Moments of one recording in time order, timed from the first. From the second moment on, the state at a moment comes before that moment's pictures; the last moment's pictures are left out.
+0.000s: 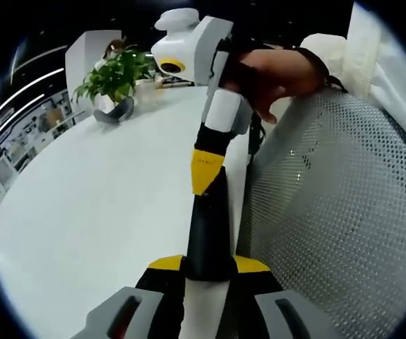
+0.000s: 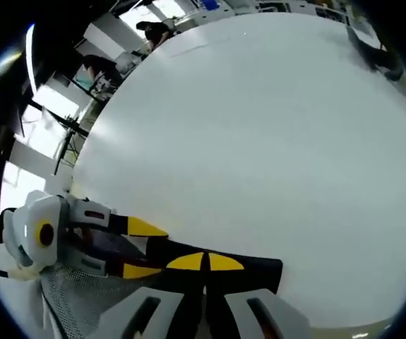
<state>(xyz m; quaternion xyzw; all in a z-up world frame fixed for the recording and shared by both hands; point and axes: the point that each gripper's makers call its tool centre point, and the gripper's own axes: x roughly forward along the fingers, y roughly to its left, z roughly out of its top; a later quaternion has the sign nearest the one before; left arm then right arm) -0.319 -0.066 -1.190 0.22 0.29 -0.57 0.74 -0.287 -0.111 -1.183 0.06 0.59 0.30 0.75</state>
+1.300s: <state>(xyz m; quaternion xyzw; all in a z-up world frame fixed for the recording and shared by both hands) -0.318 -0.066 -1.191 0.22 0.29 -0.57 0.74 -0.289 -0.106 -1.185 0.00 0.57 0.32 0.75</state>
